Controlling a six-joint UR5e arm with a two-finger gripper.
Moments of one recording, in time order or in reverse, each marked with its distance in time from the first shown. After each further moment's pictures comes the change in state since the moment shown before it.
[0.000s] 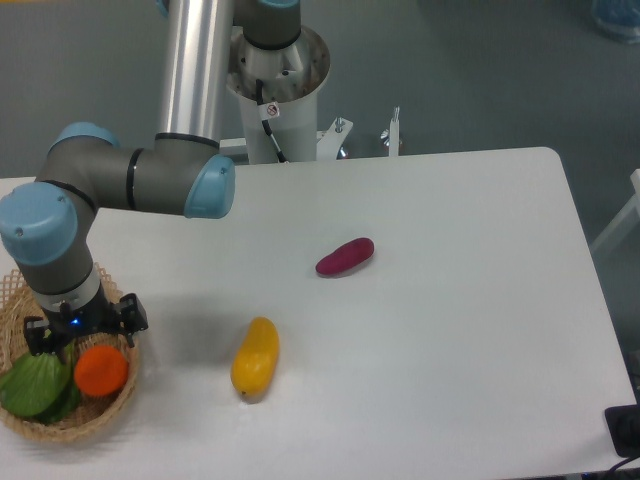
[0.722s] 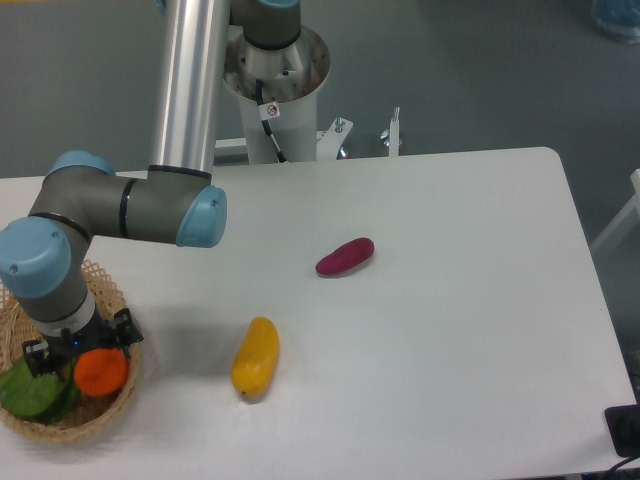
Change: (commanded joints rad) arm -0.008 -0.057 0.026 -0.008 0.003 -0.005
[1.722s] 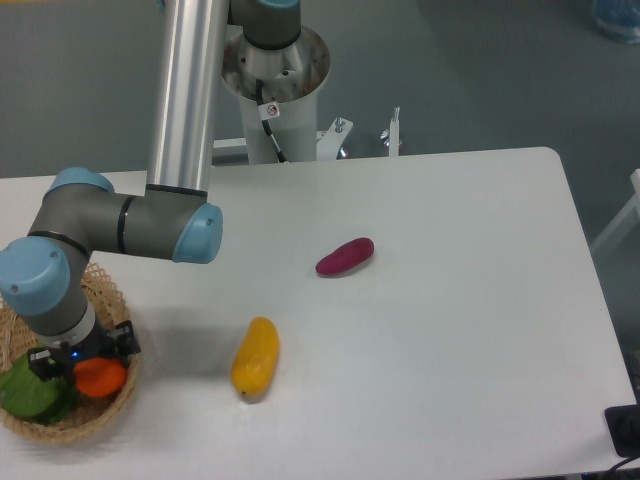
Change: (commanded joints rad) arm -0.008 -0.023 0.008 0.002 0.008 0.032
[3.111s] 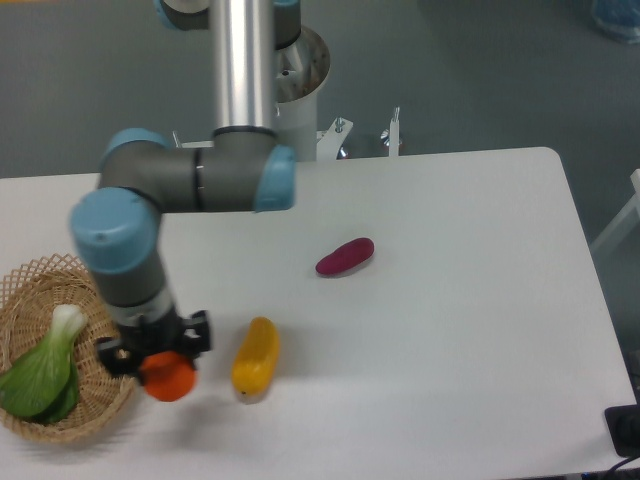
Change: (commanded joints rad) arm 0.345 0.204 -0.113 0.018 0.064 0.430
